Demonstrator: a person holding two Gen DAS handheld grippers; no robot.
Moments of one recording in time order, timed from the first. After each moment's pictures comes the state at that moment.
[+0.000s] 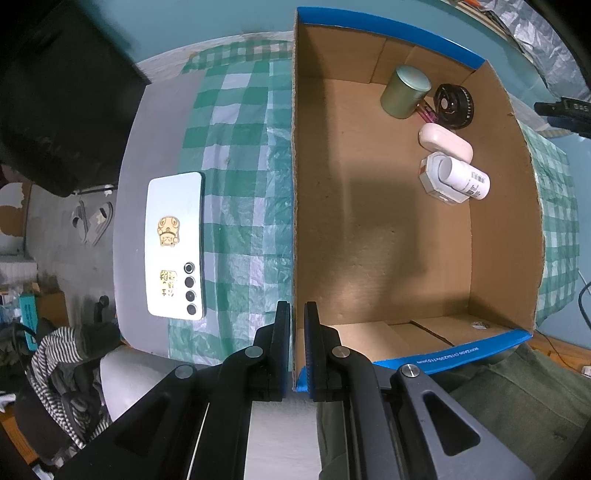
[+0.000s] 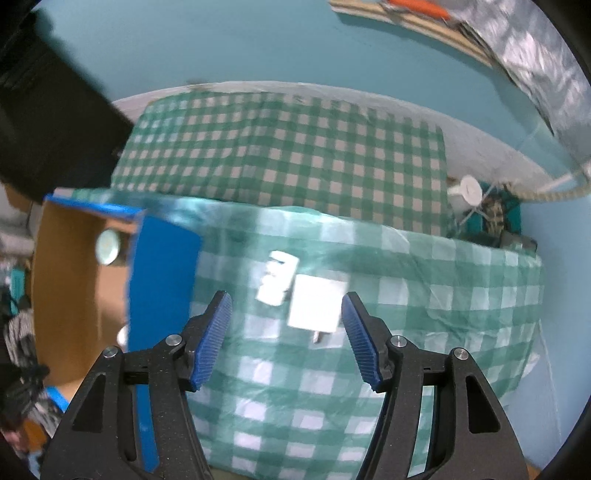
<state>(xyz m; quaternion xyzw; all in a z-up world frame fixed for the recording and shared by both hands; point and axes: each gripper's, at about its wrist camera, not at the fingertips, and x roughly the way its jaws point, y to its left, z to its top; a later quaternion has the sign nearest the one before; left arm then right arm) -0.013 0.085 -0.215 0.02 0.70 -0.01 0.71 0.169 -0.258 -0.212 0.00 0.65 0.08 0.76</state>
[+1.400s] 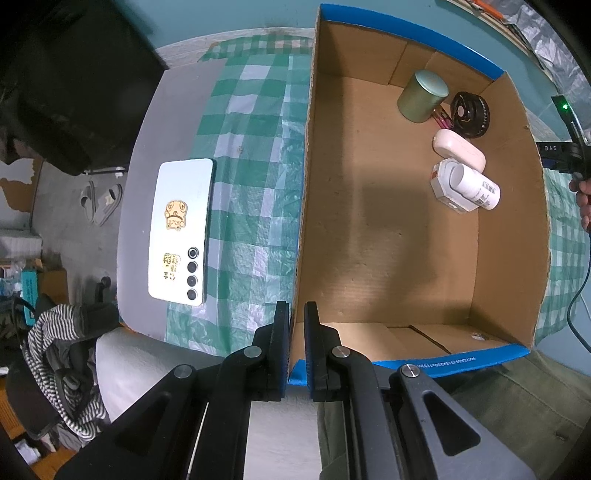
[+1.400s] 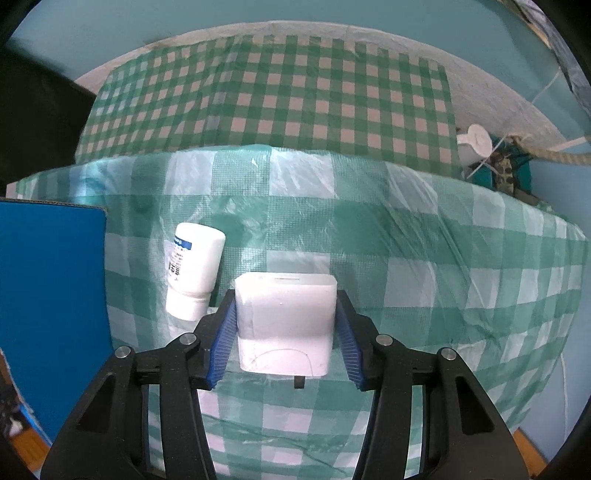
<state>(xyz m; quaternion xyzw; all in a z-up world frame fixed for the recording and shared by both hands) -0.017 0.084 -0.216 0.00 0.70 0.03 0.71 0.182 -0.283 -0.315 0.01 0.71 0.06 0.70</state>
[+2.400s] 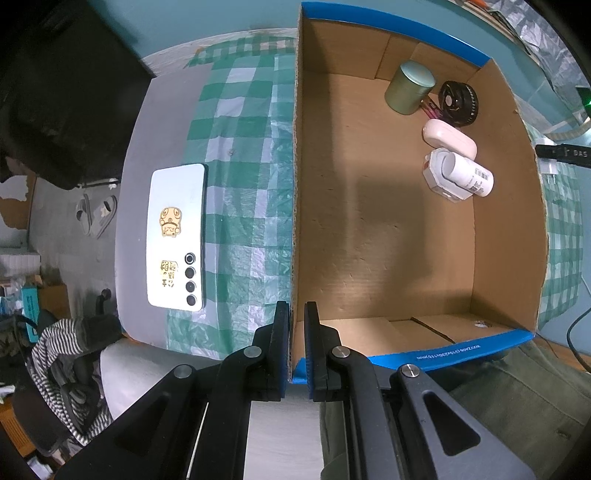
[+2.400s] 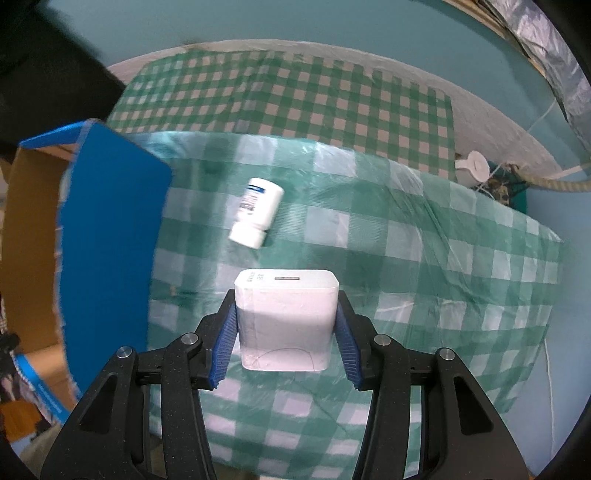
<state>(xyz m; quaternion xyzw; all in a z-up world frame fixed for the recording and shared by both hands) -0.019 0.082 -0.216 0.02 0.70 0.00 0.71 0.136 -0.262 -0.253 -0.02 0.69 0.10 0.72</state>
